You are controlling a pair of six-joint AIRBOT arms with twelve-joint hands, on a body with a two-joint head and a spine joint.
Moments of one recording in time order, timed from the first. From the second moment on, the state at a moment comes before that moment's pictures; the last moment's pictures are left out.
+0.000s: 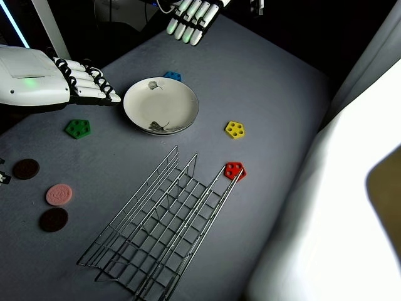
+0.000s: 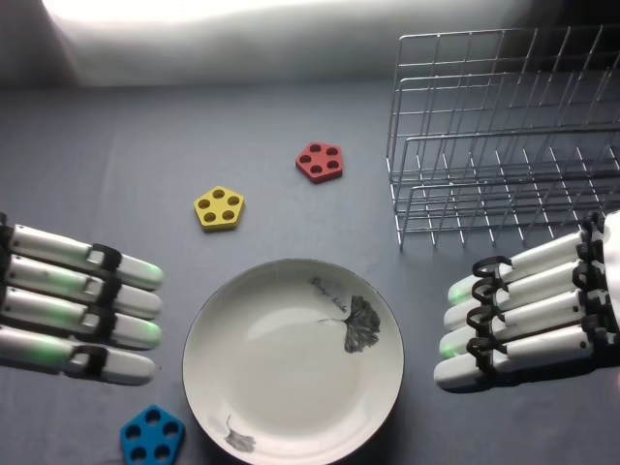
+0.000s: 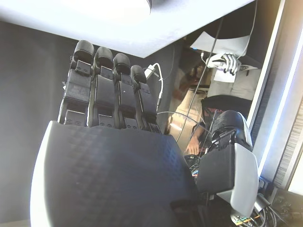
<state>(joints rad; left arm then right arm) 0.73 -0.40 1.32 1.28 -1.36 0.27 -0.21 -0.64 0.85 -1.51 0.77 0.27</state>
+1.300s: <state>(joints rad) 0.69 -0.53 1.26 1.38 -1.11 0.32 -0.21 -0.66 0.87 -1.49 0.75 0.27</state>
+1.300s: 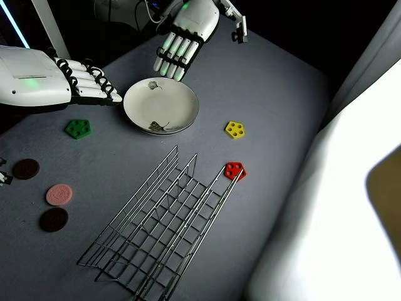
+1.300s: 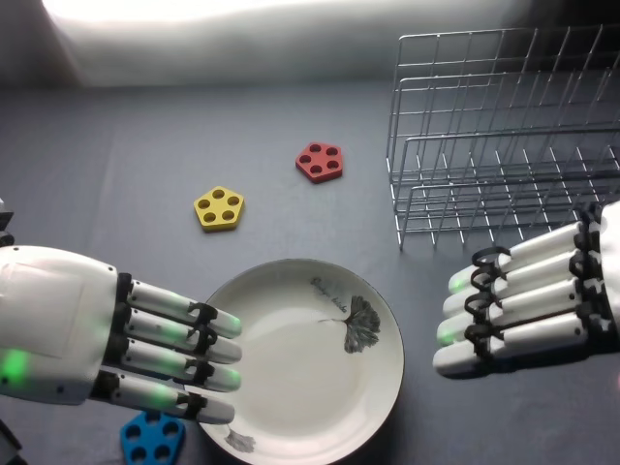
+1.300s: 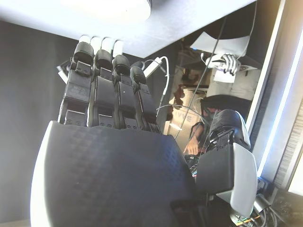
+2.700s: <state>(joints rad) 0.70 -0.63 1.34 1.41 -1.02 0.36 -0.20 -0.69 0.96 -1.47 0.73 0.27</state>
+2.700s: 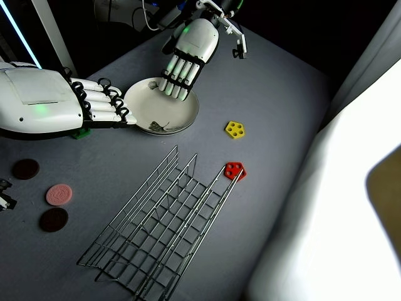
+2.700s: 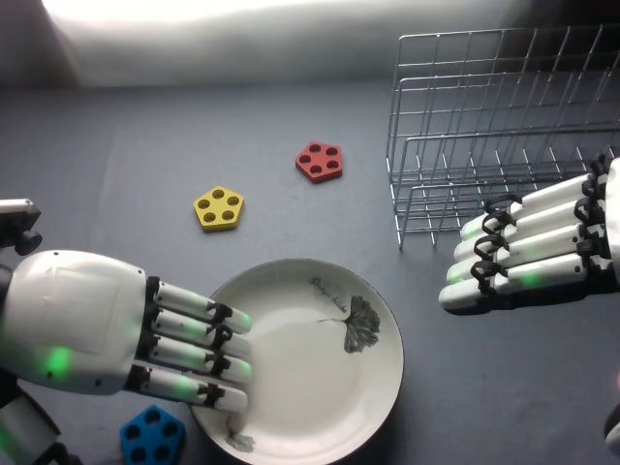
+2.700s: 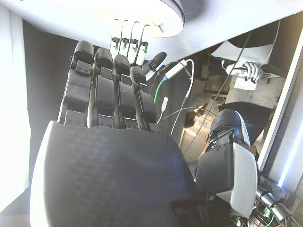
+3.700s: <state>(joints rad) 0.74 -0.67 1.37 1.37 -1.02 0.38 -0.20 -0.72 0.97 -1.48 0.73 0.24</state>
